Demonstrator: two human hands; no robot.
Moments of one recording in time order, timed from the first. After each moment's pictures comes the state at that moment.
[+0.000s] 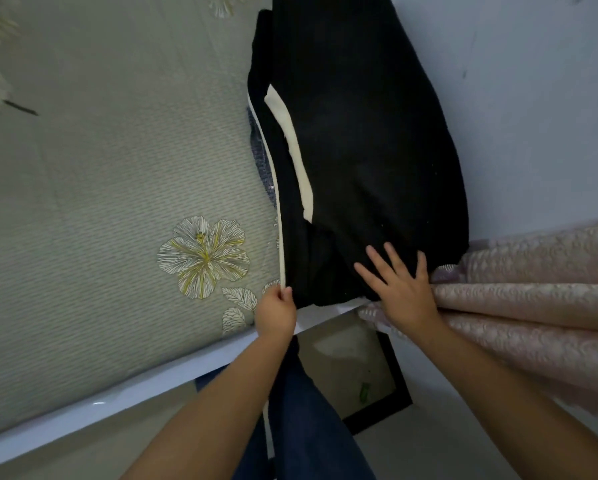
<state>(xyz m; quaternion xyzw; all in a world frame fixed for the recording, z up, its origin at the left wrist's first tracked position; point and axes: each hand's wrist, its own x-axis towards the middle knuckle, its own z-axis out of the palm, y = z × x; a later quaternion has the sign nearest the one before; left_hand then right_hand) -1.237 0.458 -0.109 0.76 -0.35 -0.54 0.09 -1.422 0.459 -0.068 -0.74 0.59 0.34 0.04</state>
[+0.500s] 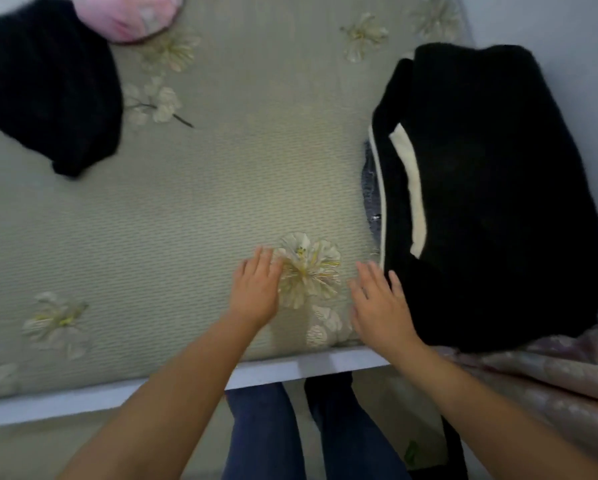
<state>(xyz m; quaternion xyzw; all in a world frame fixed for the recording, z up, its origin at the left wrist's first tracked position) -1.061 0.414 -0.121 0.66 -0.71 -0.21 -0.14 -1.262 0.419 -0.073 -0.81 0.55 0.18 0.11</state>
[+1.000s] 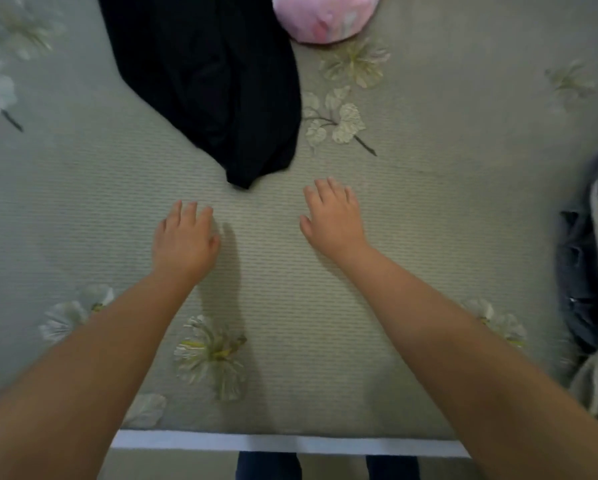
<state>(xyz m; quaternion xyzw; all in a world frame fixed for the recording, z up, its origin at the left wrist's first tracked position) -0.659 0.362 -0.132 0.80 -0.56 -0.17 -0.11 -0.856 0.269 -0.133 -0.86 0.49 0.08 0.15</state>
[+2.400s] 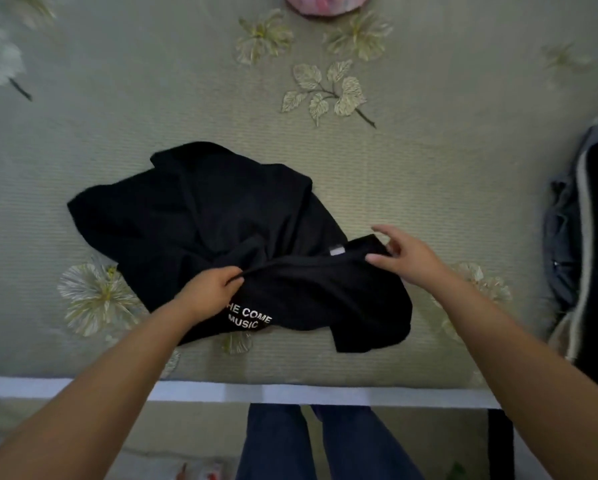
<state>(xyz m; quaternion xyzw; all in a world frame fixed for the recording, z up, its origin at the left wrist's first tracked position) -0.698 0.451 -0.109 0.73 -0.45 -0.51 0.01 -0.980 0.330 -0.108 -0.64 0.59 0.04 0.48</state>
